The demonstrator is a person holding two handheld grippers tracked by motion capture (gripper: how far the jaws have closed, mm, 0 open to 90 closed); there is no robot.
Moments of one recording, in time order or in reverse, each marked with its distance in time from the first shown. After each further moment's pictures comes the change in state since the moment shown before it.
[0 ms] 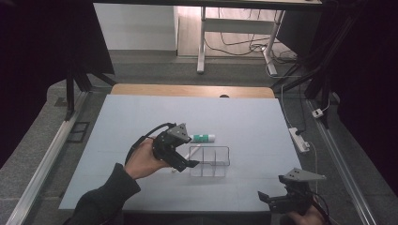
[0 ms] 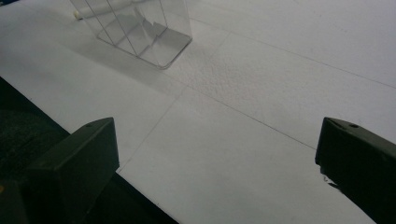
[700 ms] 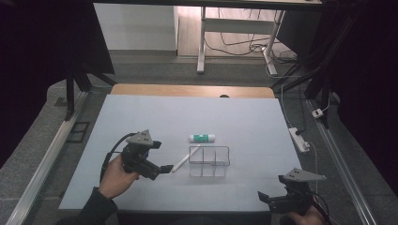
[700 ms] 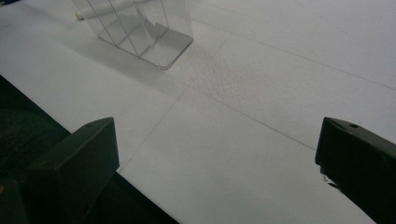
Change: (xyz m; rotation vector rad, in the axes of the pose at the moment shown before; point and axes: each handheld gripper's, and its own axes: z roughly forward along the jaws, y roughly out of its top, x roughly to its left) left arm -0.004 -0.083 -0.041 -0.166 0.059 -0.233; right arm 0.001 0.000 -0.001 -0.003 0.003 -0.004
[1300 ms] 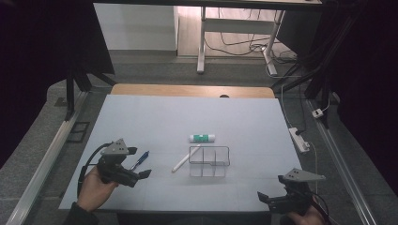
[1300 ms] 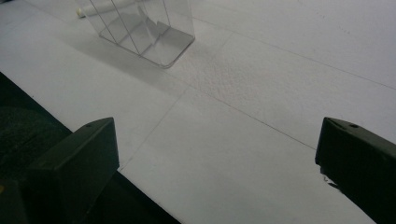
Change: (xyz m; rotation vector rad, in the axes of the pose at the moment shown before) left arm 0.011 -0.049 -0.028 0.013 0.142 -0.047; right arm 0.001 0.000 0.001 0.006 0.002 -0.007
